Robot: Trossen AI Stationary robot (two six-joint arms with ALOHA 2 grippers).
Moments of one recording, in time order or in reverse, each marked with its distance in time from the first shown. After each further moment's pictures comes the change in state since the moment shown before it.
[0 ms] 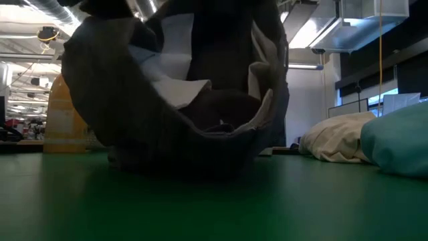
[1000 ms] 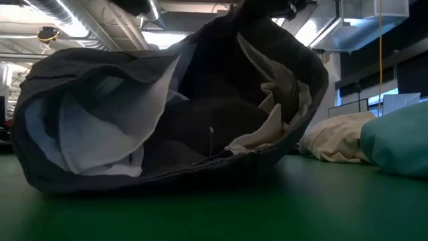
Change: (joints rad) left arm -0.060 -0.002 0.064 0.237 0.038 -0.058; right arm -0.032 0.099 0.000 -0.023 -0.125 0.040
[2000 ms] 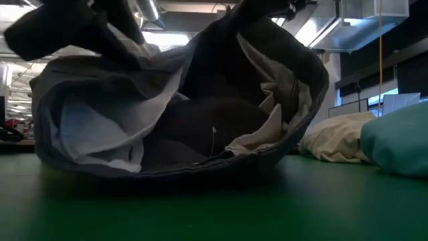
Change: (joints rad) left arm 0.028 0.005 -0.213 -0.021 -0.127 0.614; right arm -0.001 0.000 0.000 0.001 -0.019 0.003
